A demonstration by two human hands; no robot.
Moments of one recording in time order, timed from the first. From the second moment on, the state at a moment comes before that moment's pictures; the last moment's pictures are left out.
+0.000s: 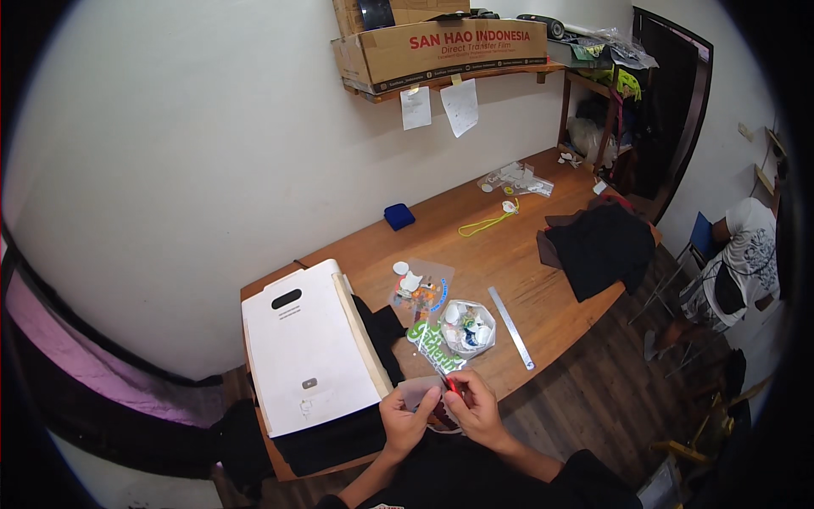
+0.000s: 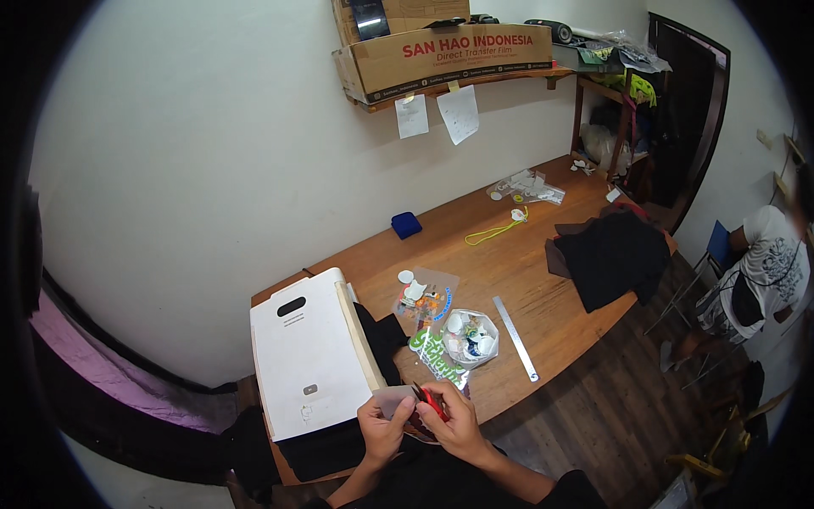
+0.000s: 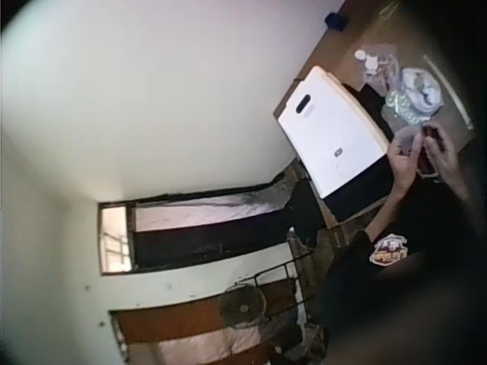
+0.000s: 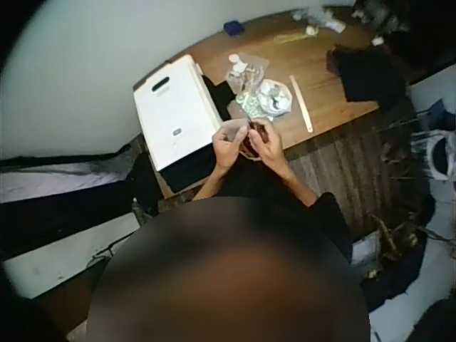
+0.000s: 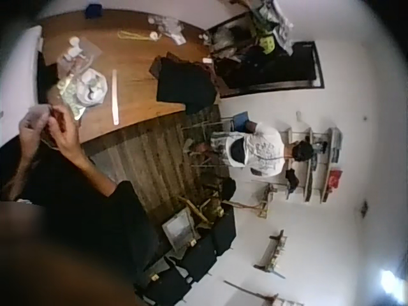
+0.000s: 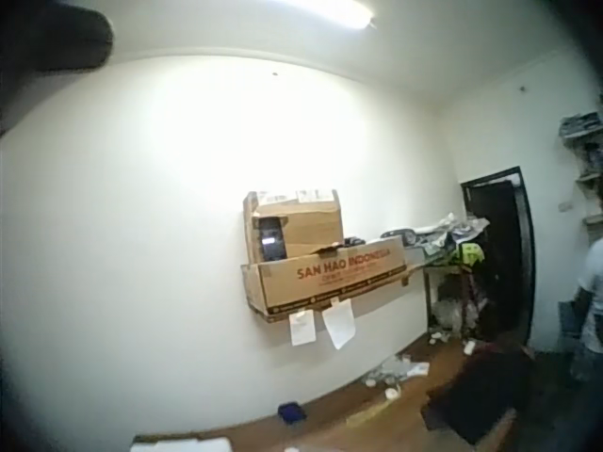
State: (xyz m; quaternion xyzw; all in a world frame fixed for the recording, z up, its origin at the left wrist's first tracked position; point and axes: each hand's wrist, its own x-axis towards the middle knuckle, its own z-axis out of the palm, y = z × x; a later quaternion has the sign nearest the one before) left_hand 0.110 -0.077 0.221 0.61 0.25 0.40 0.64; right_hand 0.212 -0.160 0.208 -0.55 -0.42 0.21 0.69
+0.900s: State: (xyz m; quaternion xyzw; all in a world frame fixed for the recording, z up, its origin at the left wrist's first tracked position) left_hand 0.108 -0.076 0.216 0.60 0.26 0.37 0.66; right_hand 0.215 -0.157 0.208 -0.55 -0.42 0.20 0.69
